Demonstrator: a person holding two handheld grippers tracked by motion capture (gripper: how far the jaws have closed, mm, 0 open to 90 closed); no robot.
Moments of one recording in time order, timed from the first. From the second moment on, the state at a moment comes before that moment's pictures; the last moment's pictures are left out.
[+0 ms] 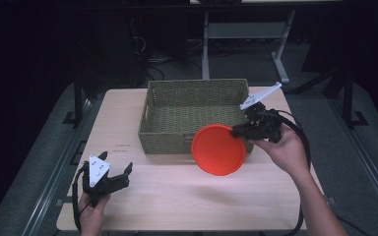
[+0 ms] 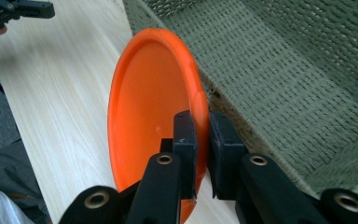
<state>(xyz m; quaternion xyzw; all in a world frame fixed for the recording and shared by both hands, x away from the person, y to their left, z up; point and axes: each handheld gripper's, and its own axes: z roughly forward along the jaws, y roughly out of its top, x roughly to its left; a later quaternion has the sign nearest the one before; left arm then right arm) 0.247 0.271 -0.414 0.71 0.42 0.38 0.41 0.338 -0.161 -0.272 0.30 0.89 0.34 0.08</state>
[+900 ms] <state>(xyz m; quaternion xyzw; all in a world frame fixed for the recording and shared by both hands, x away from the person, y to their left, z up) 0.247 0.271 -0.414 0.71 0.42 0.38 0.41 0.372 -0.164 -0.237 0.32 0.88 0.35 0.08</state>
